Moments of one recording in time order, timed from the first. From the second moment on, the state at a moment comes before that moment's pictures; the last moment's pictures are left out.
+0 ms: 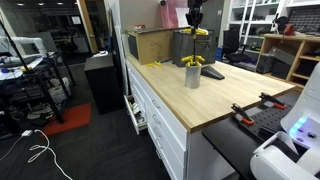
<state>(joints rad) 0.06 -0.01 0.10 -1.98 0.04 1.91 -0.23</state>
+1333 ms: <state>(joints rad) 0.07 0.06 0.09 -1.82 -0.17 1.91 0.67</state>
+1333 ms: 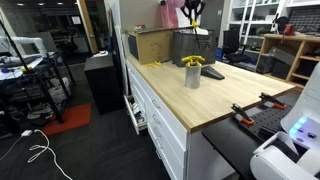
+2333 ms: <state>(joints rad) 0.00 0.37 -0.04 -1.61 0.10 1.86 0.73</state>
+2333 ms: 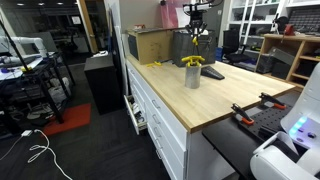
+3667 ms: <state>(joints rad) -0.09 0.53 -0.11 -1.50 0.26 1.86 0.77</state>
